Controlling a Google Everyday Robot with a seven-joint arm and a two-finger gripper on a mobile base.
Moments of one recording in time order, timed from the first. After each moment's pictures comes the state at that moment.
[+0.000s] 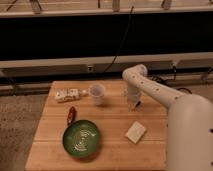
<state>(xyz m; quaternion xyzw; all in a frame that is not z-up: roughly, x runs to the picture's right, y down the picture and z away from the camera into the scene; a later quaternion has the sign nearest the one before) 0.179 0.121 0.910 -0.36 -0.15 -0.41 0.82</state>
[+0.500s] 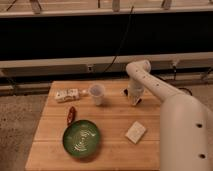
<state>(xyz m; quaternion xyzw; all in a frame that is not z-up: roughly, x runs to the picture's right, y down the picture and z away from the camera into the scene) 0.195 0.087 0.919 -0.38 -0.22 -0.42 0.79</state>
